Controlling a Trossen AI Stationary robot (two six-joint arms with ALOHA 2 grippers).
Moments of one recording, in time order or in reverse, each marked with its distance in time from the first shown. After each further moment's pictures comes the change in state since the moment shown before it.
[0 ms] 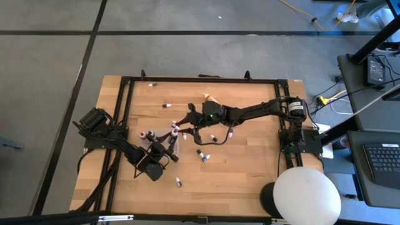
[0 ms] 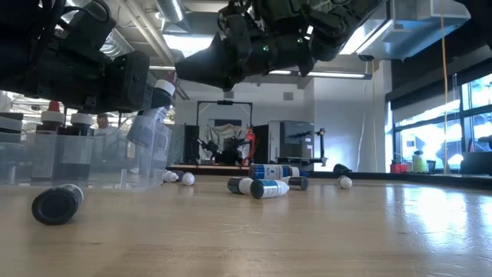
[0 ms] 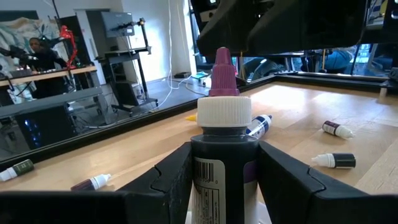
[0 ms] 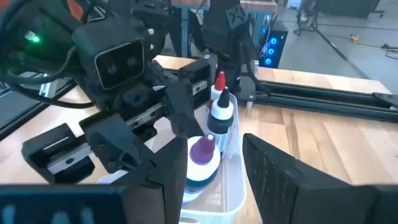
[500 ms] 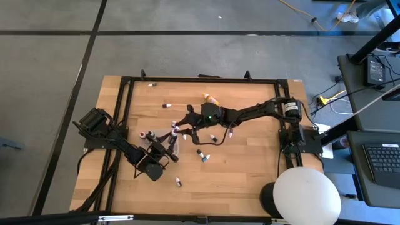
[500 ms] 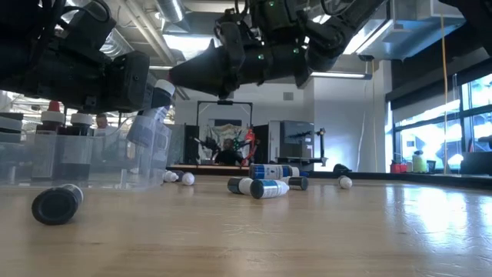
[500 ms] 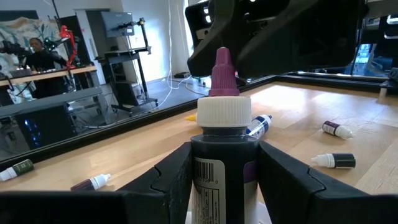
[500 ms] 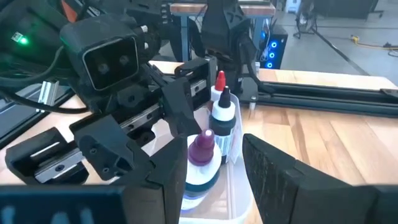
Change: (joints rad) left arm 0.000 0.000 0.000 0.000 0.000 0.000; right arm 0.000 0.058 0.000 0.093 -0.007 0.051
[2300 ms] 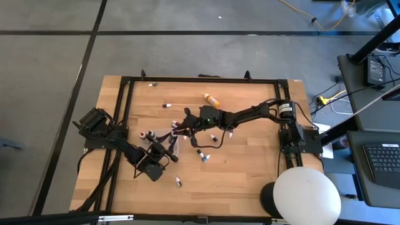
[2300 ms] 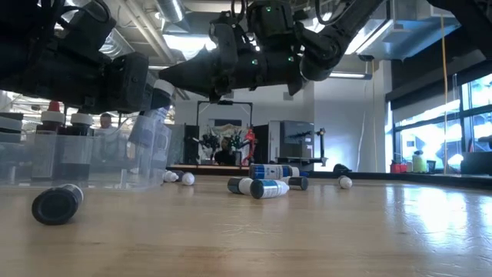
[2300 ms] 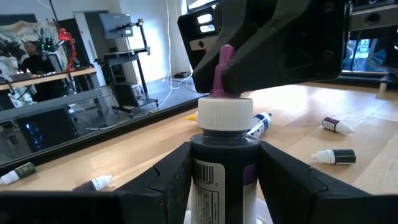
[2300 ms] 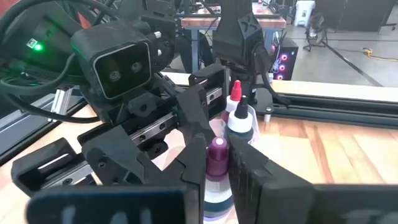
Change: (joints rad) left arm -0.002 0.000 0.001 -0.001 0.002 0.022; right arm 0.018 0.069 0.019 0.105 -0.031 0.022
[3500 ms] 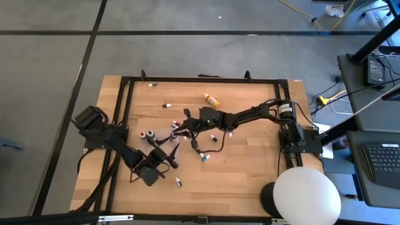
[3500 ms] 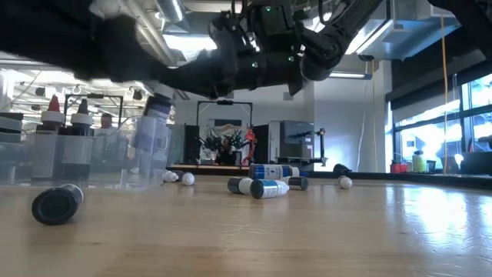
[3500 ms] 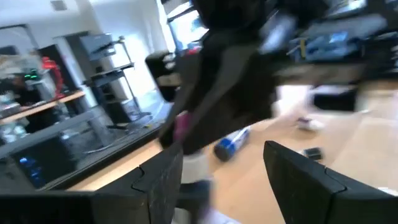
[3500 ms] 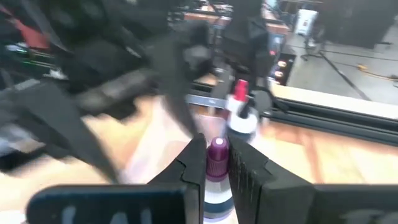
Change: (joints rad) left arm -0.075 -0.073 0.065 0.005 0.010 0.282; right arm -0.001 0.000 0.000 -0.010 0.023 -0.108
